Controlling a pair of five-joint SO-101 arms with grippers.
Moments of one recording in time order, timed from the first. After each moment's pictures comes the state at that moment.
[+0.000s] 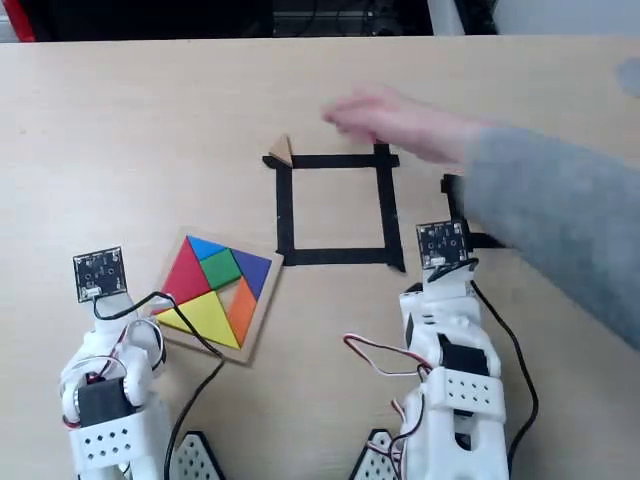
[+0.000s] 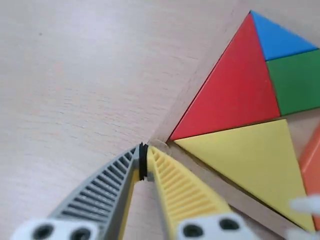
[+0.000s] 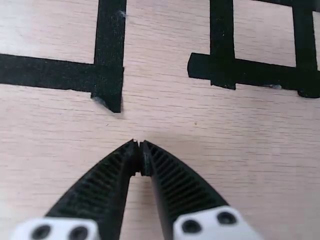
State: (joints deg) left arm -19.7 -104.0 96.2 72.3 -2.0; right arm 9.8 -65.5 95.2 29.5 17.9
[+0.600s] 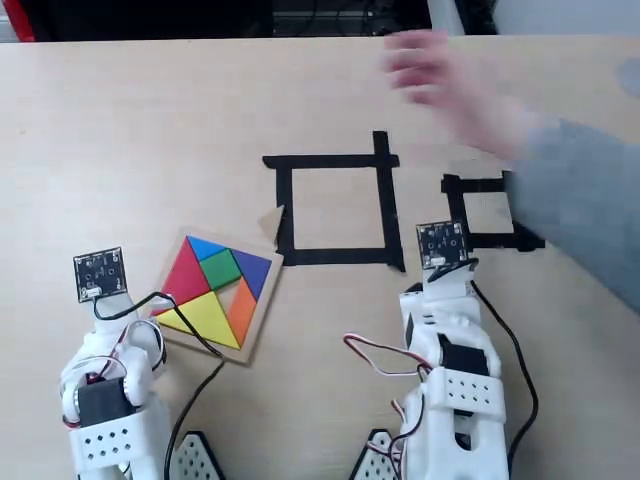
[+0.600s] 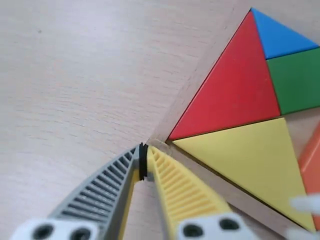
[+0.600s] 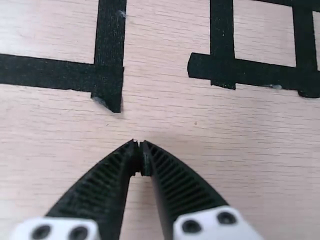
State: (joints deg) left arm -19.7 -104.0 96.2 72.7 -2.0; right arm 9.8 -65.5 95.2 29.5 17.9
